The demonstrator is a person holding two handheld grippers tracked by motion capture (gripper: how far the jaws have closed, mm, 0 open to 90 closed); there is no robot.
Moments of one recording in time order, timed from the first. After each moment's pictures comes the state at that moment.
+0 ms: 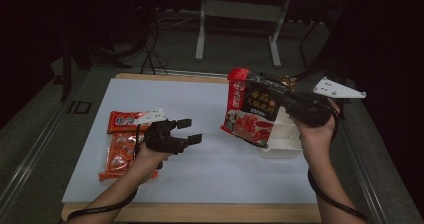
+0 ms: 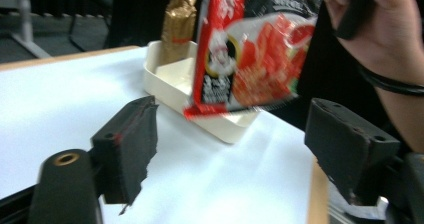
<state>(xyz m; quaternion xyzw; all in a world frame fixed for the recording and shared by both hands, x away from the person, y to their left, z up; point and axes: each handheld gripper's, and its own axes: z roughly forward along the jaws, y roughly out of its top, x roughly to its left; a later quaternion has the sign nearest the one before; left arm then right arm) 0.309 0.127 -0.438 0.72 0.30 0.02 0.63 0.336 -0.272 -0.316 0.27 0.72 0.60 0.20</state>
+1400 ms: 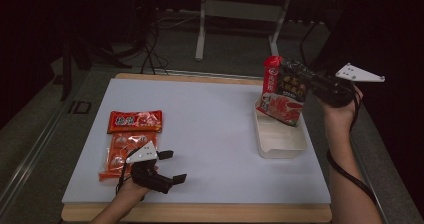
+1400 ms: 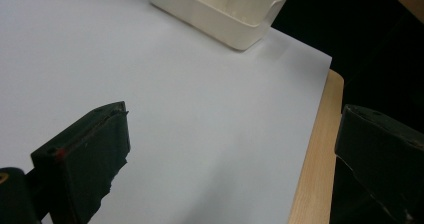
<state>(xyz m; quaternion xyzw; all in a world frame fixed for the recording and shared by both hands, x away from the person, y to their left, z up) 0.249 0.150 -0.500 0.77 0.31 0.04 0.55 0.411 -0.359 -0.330 0.29 0.73 0.55 0.29</state>
